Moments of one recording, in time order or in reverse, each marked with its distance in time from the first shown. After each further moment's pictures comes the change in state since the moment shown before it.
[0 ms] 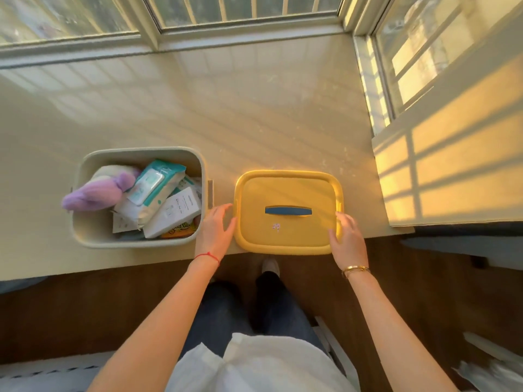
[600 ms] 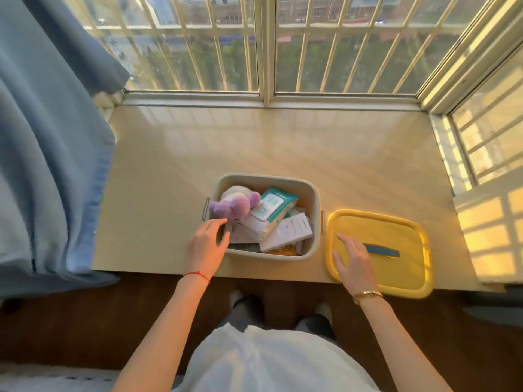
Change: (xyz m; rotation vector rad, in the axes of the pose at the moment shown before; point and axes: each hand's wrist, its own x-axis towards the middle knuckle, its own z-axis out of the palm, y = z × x) left_hand -0.053 -0.187 -0.245 0.082 0.285 0.062; right_hand -0.078 -0.240 0.094 -0.036 0.056 -0.353
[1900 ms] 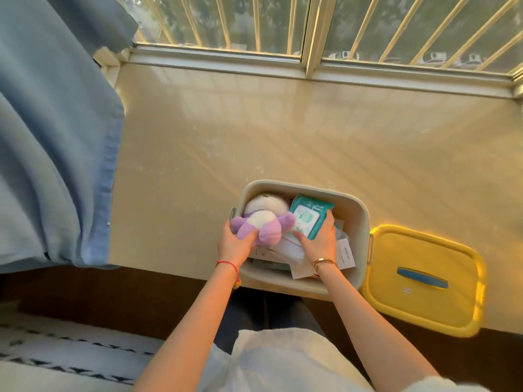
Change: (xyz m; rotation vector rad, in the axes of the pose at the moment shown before) left_hand 0.109 -0.040 0.026 -0.738 -0.185 -0.912; right_hand 0.144 -0.137 0.133 0.381 -0.217 0.490
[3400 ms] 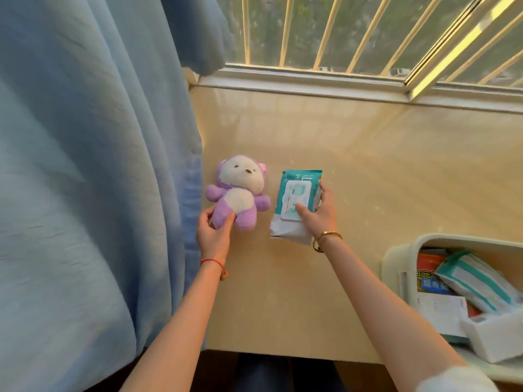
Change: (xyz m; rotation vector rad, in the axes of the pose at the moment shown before) left_hand 0.301 0.044 -0.324 -0.171 0.215 0.379; right_hand 0.074 -0.233 0.348 0.172 0.053 -0.125
